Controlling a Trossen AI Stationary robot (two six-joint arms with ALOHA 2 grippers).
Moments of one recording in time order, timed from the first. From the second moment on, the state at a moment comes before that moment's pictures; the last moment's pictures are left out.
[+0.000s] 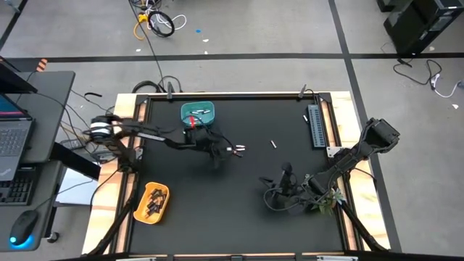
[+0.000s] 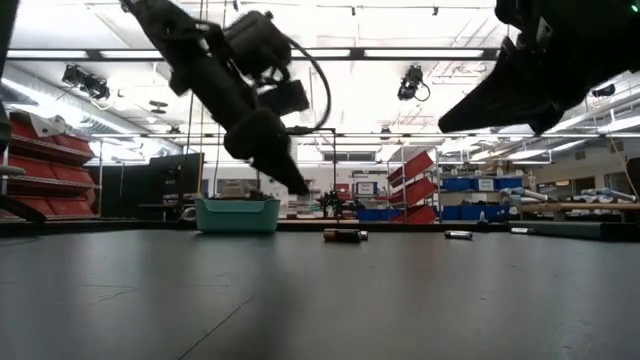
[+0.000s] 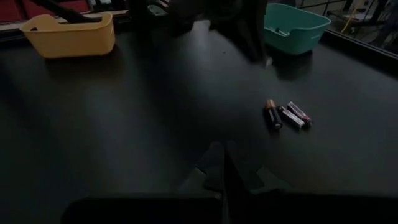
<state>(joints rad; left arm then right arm) 0.13 1.65 0.89 -0.03 -0.04 0.14 0.63 1.55 0.68 0.10 0.95 0.71</state>
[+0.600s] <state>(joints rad) 0.62 1.52 0.87 -0.21 -0.22 0.24 0.64 1.55 0.66 0.18 0.97 0.70</state>
